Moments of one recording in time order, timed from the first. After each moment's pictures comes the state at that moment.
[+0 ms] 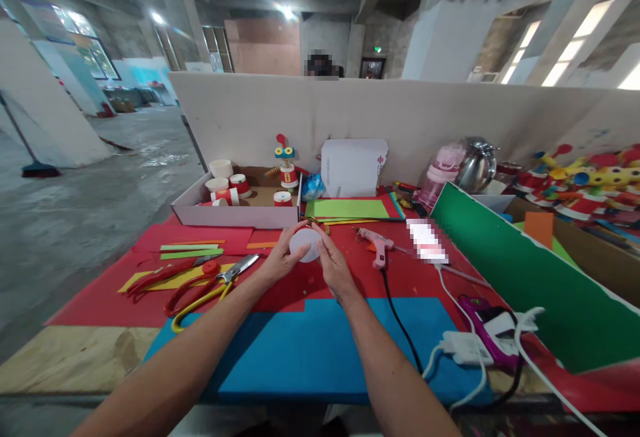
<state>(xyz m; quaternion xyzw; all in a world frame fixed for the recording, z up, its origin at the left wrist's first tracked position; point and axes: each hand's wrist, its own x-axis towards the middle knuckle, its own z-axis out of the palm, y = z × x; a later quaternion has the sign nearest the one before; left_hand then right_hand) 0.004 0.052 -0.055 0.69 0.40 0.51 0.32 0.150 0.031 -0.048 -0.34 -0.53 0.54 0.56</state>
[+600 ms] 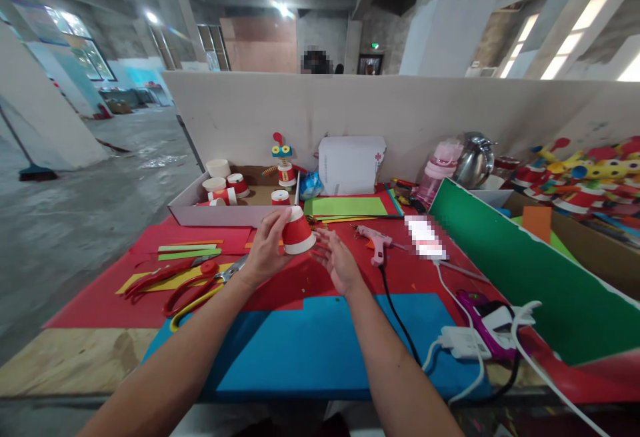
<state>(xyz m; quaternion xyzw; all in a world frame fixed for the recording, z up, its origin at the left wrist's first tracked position) -0.019 0.043 -0.024 0.80 0.34 0.48 -0.10 0.164 0.033 -0.034 -0.36 -0.36 0.68 0.53</state>
